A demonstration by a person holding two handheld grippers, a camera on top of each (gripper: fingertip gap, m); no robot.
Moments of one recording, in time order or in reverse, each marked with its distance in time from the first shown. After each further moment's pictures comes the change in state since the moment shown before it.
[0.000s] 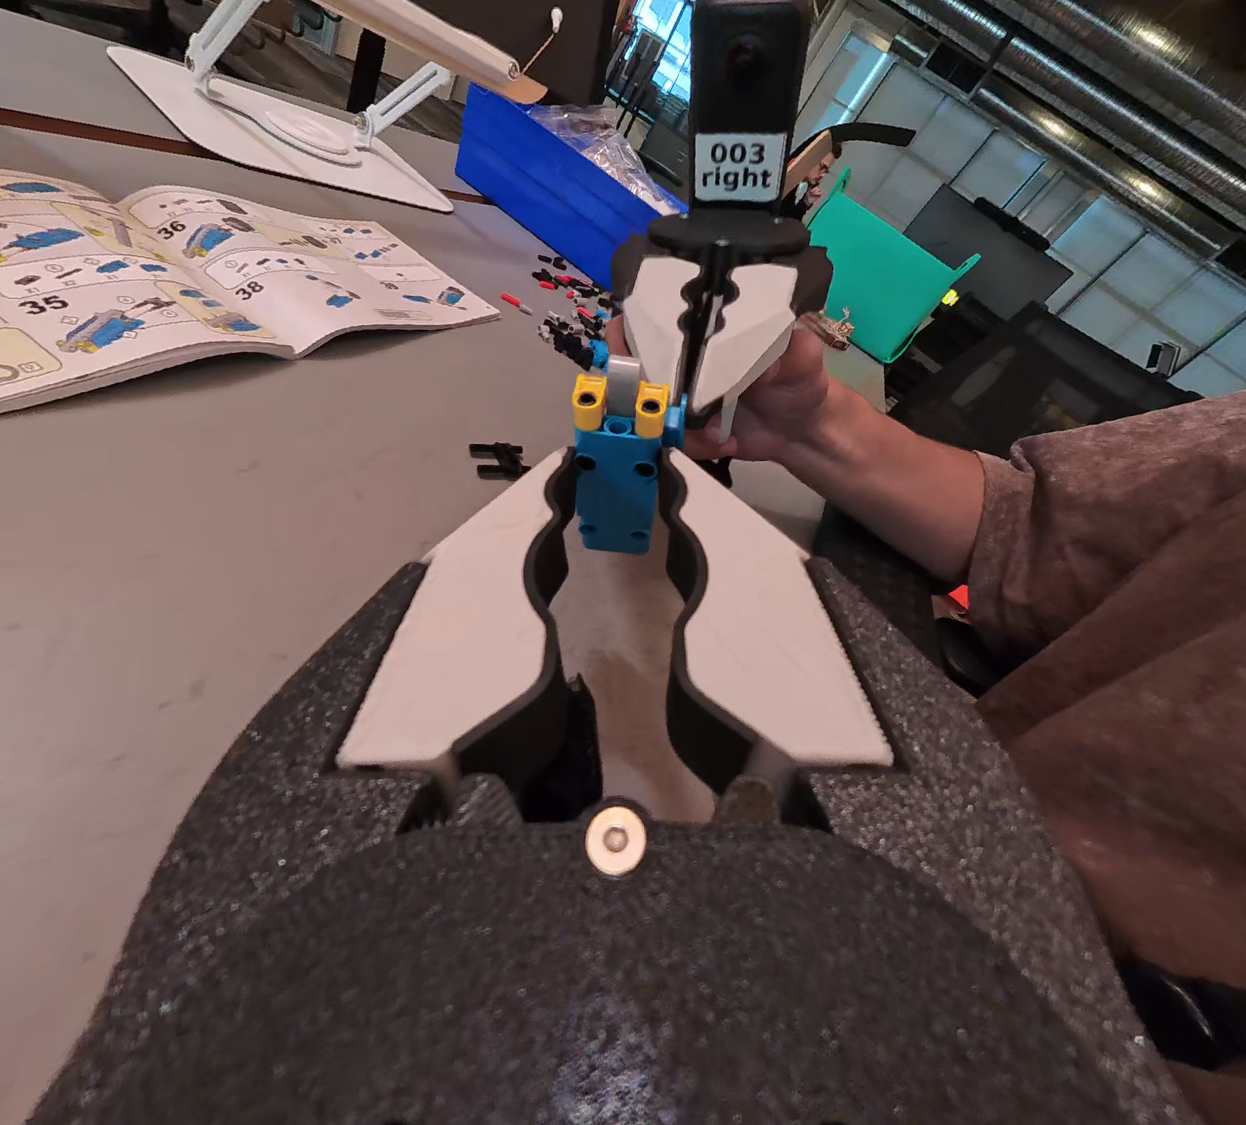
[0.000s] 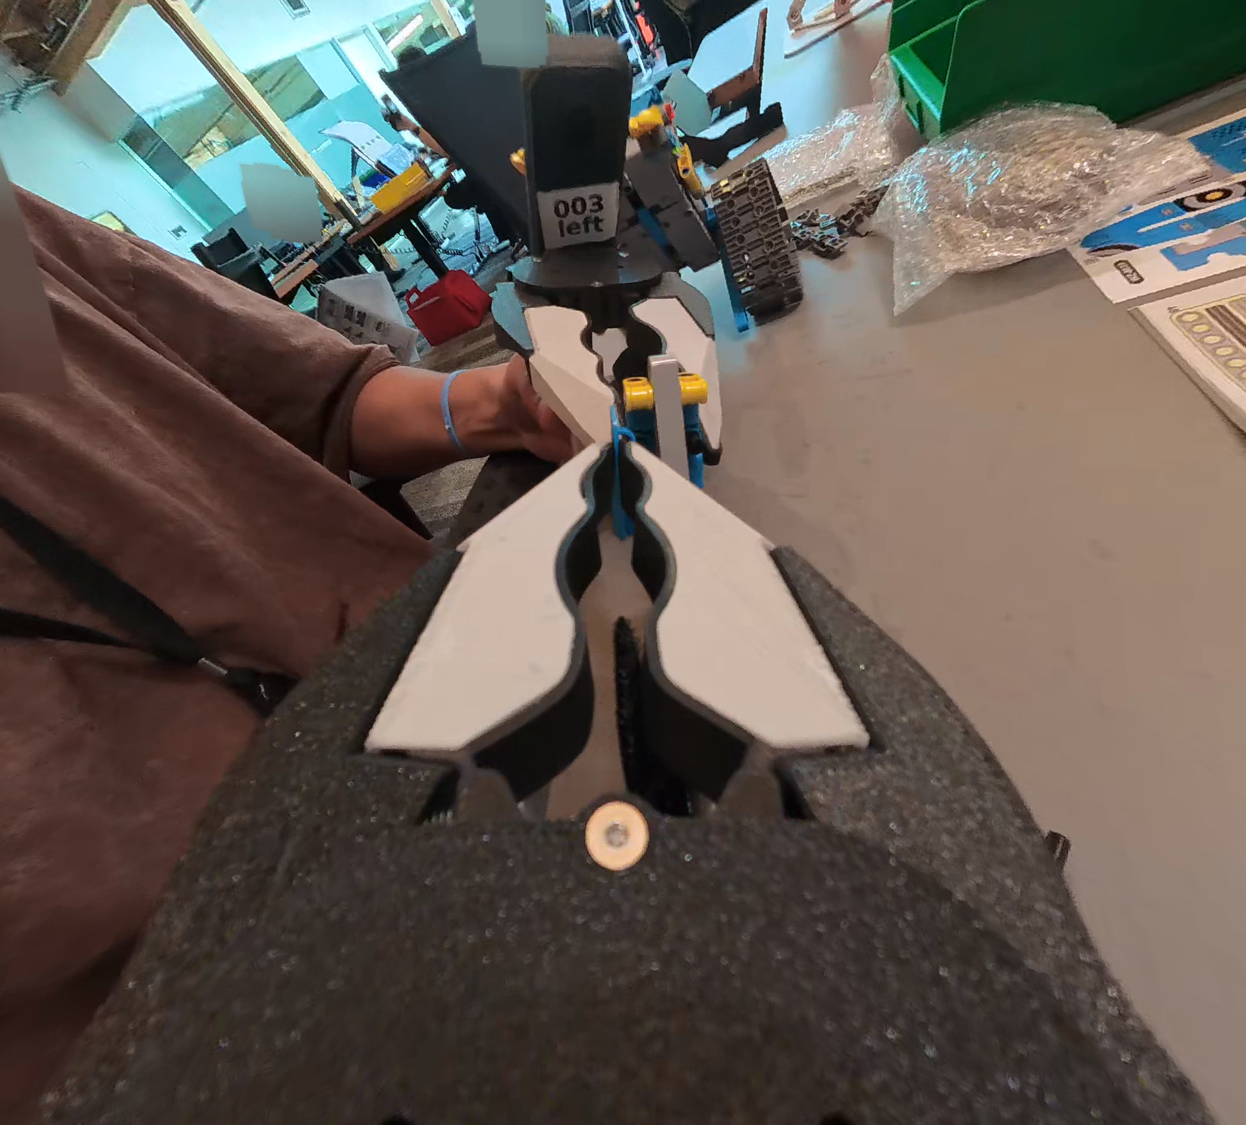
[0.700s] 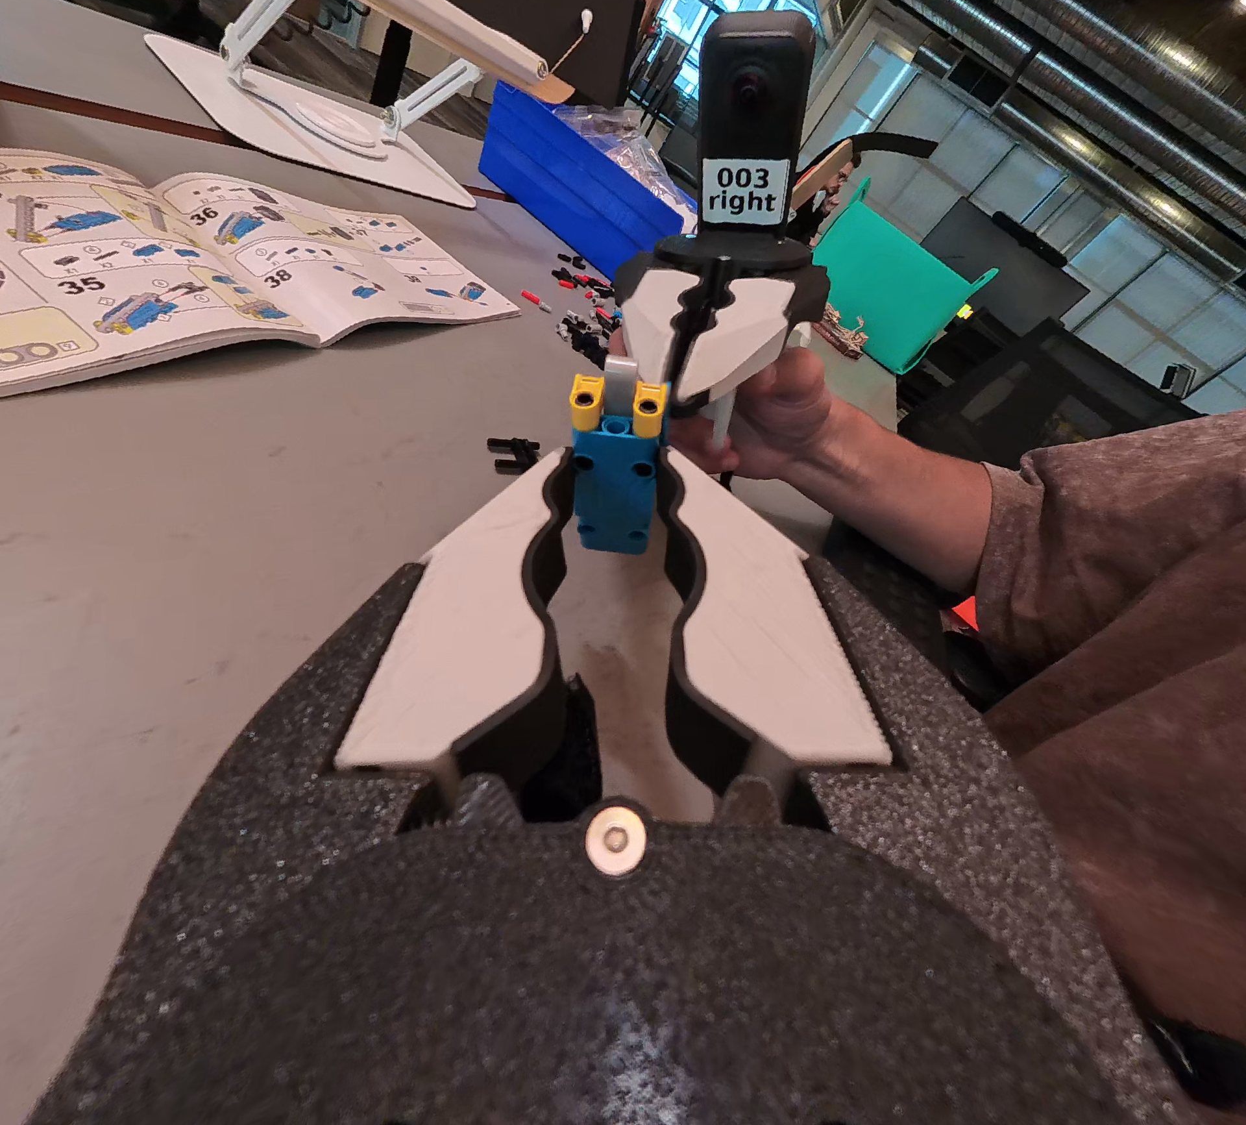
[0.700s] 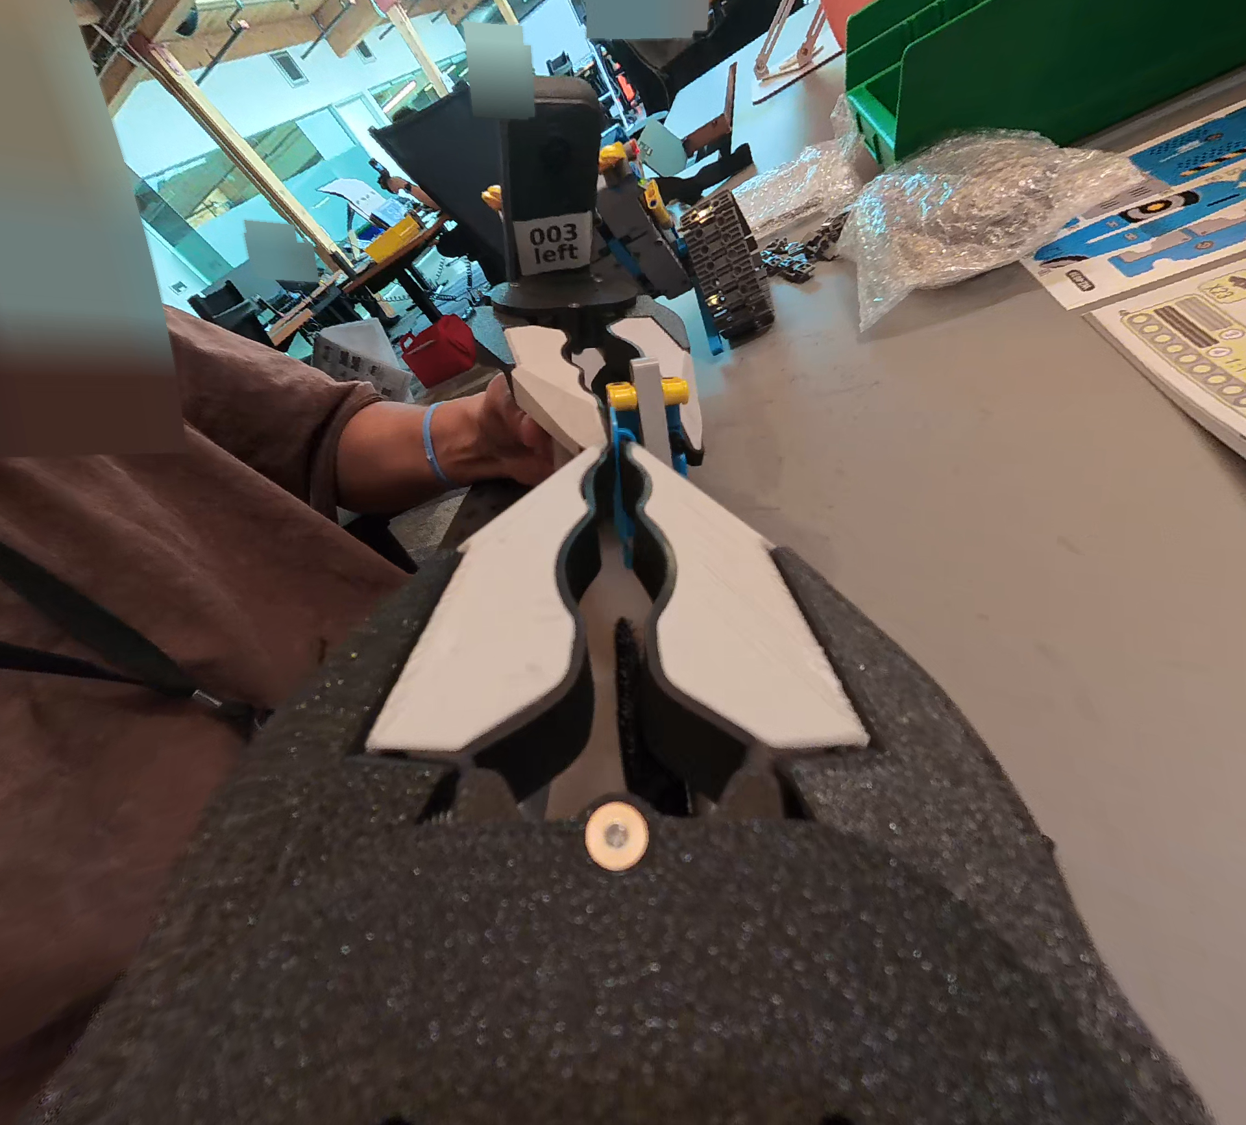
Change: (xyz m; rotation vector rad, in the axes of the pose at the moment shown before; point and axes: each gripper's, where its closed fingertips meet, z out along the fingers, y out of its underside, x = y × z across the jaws) left arm -0.007 0.000 -0.002 0.004 -0.026 -0.026; right arm 0.012 -0.002 0.000 0.067 0.023 0.026
